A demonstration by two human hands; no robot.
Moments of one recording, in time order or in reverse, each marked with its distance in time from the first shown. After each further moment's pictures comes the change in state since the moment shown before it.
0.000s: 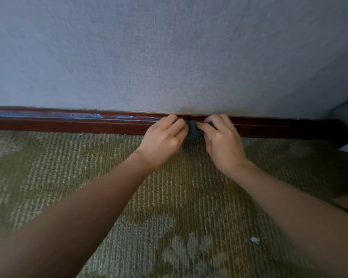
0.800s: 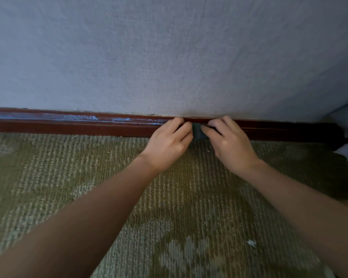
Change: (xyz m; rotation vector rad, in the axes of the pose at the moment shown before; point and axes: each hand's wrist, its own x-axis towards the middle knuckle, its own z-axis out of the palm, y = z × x) left_hand 0.006 0.008 0.013 0.000 0.009 0.027; right_hand -0.002 0.028 -0.006 -0.101 -0.057 -0.205
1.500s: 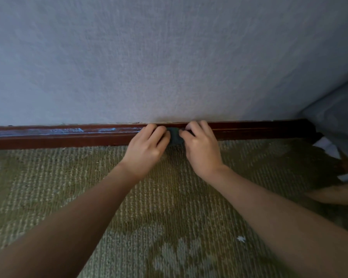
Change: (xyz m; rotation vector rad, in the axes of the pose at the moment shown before) left_hand -0.006 -0.007 -0.013 -0.016 -0.040 -0.090; right_hand 0.012 -0.036 -0.003 0.069 0.009 0.264
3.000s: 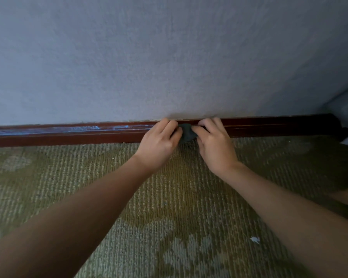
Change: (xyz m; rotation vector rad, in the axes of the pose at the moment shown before) left_hand 0.013 0.005 -0.010 0.002 -0.092 -0.006; right_hand -0.004 0.010 0.001 0.099 -0.001 0.033
